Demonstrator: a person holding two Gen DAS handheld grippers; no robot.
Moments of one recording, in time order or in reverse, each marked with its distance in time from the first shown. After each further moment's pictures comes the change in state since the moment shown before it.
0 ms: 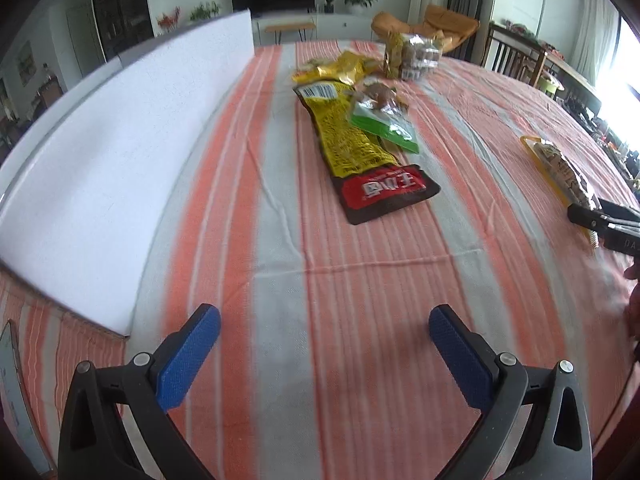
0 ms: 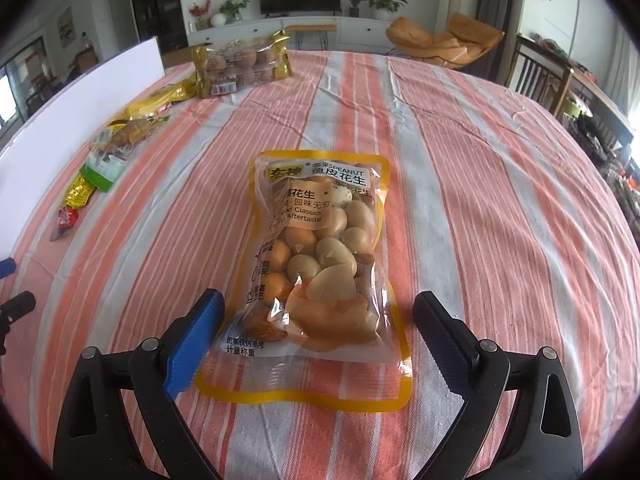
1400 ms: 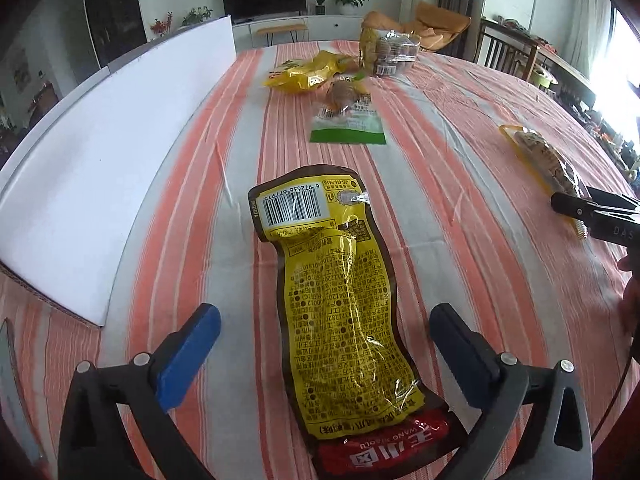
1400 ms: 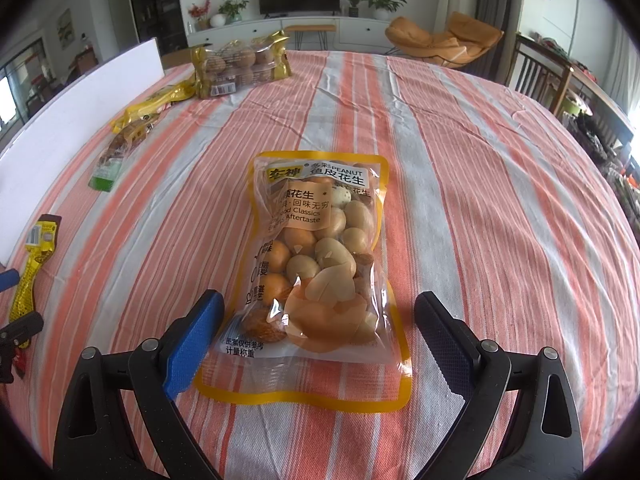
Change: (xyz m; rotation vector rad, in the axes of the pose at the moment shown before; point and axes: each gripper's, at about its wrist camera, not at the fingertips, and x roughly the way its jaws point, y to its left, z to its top) left arm 0.015 -0.031 -0.016 0.033 -0.028 0.022; right arm 0.000 0.000 0.000 0.001 -0.001 0.001
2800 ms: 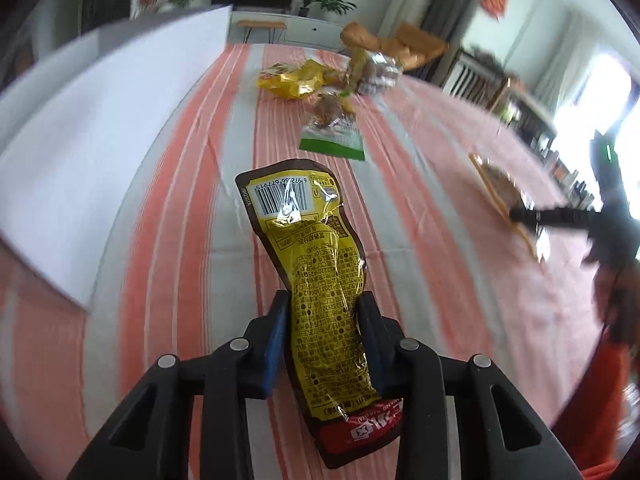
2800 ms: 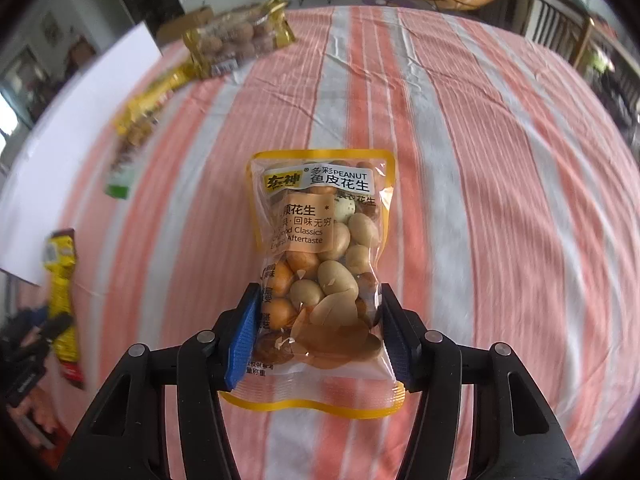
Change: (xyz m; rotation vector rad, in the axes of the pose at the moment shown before) left arm -0.038 0.050 -0.004 -0.129 -0.010 -0.277; right arm -0.003 -0.012 0.029 0.105 0.209 0.134
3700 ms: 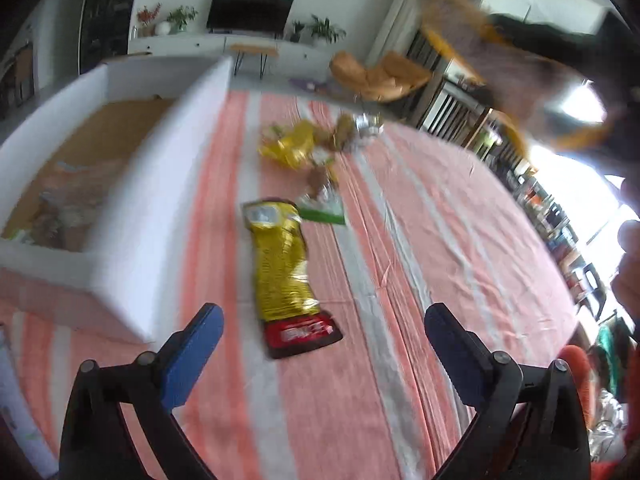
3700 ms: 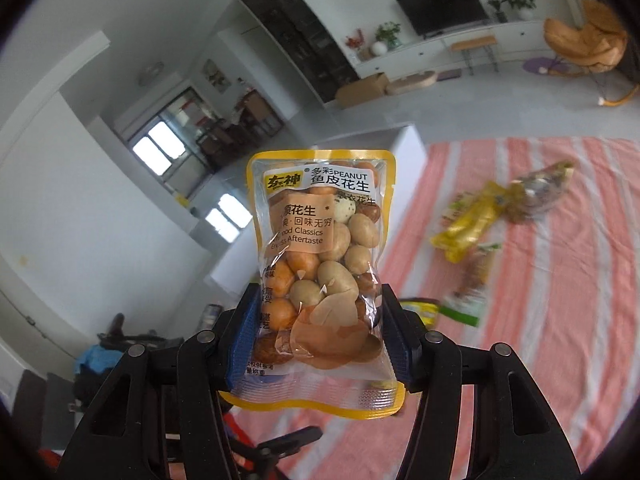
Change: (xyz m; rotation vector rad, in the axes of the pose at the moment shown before) left arm -0.050 -0.014 0.038 0.031 -0.067 -0.015; right arm -0.131 0.201 0.058 -0.164 -0.233 0.599
